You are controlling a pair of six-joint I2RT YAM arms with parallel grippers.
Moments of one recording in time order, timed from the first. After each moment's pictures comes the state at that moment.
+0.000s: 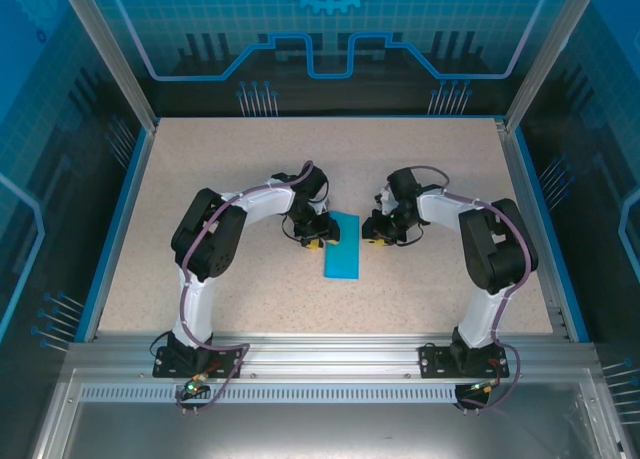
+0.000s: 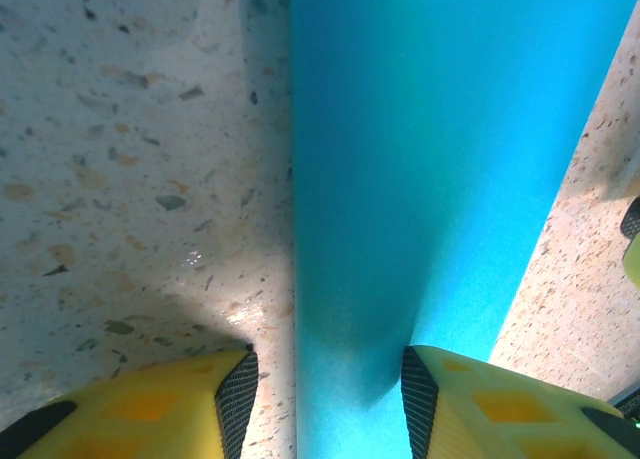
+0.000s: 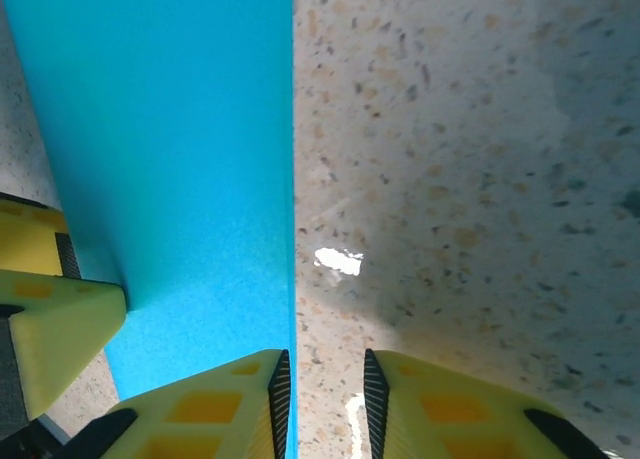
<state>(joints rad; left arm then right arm) -0.52 2.09 1.44 -0.74 0.48 -0.59 0.32 1.84 1.08 -0.55 -0.52 0.44</state>
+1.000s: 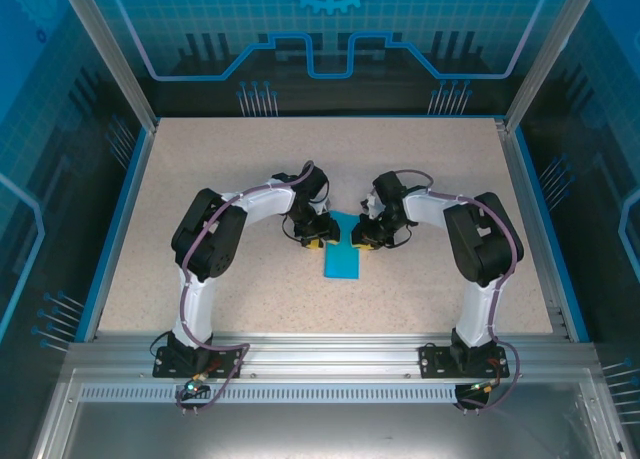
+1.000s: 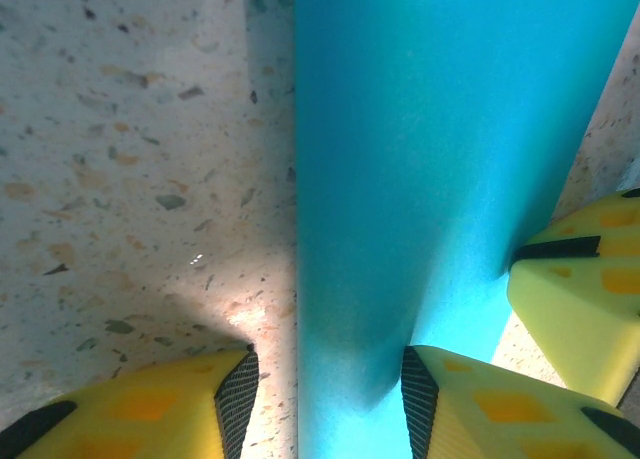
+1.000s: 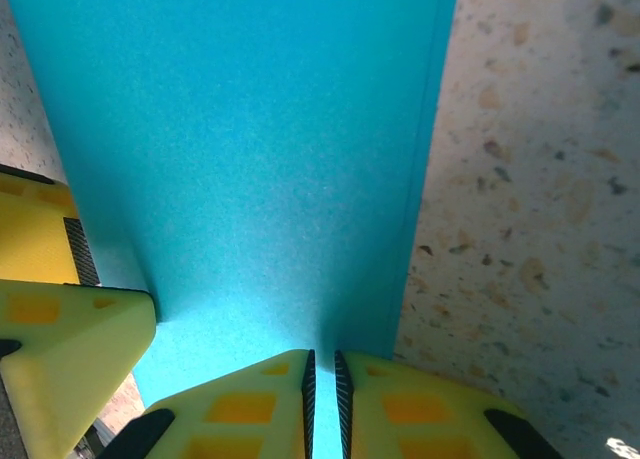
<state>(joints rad) -0.53 2.09 1.44 -0.75 0.47 -0.59 0.39 1.93 1.12 -0.55 -0.57 0.47</state>
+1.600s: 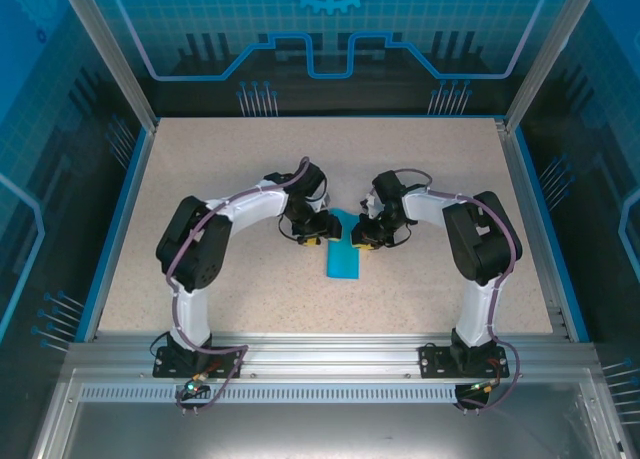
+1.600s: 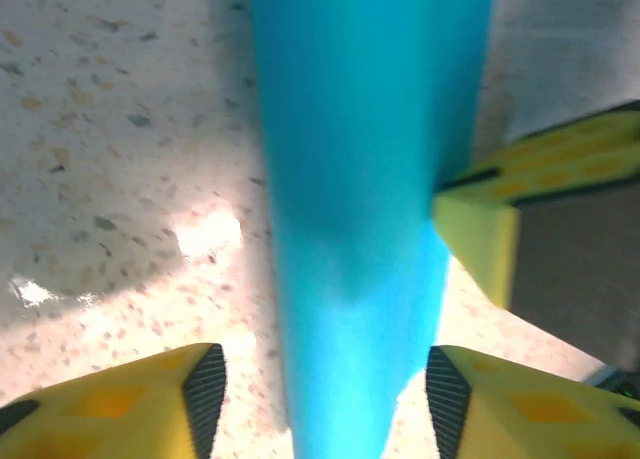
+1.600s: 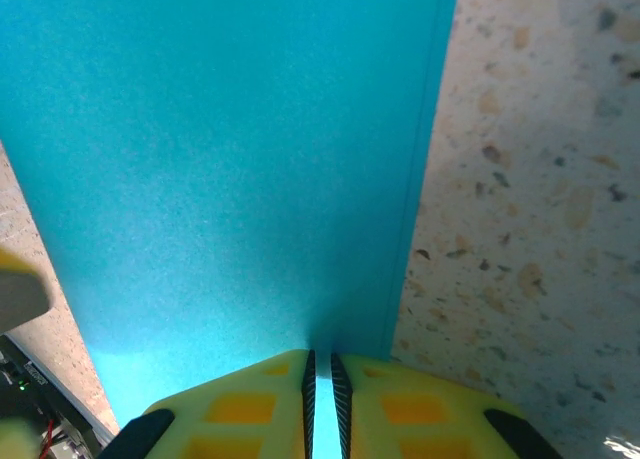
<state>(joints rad) -0.54 1.95 1.37 -0.72 0.46 -0.58 0.39 1.94 1.14 -0.57 -0.56 0.45</state>
